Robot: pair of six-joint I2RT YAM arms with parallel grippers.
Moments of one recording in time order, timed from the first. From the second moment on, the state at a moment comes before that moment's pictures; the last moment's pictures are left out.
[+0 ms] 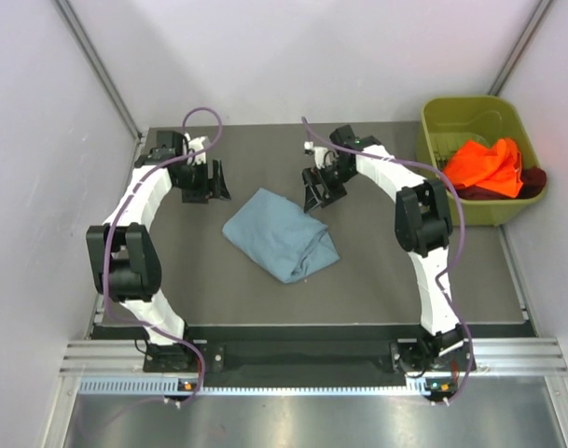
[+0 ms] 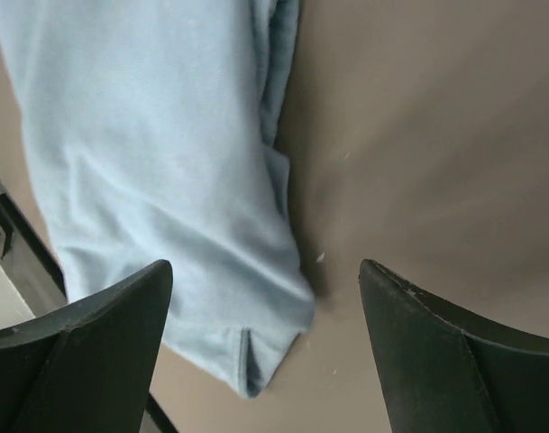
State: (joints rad) left arm 0.01 1.72 1.44 -0.75 0.44 -0.05; right arm 0.40 2.26 1.95 -0.91 -0.64 -0.12
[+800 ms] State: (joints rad) left arm 0.02 1.84 1.53 -0.76 0.40 -0.11; right arm 0.45 2.40 2.12 -0.95 -0.60 -0.19
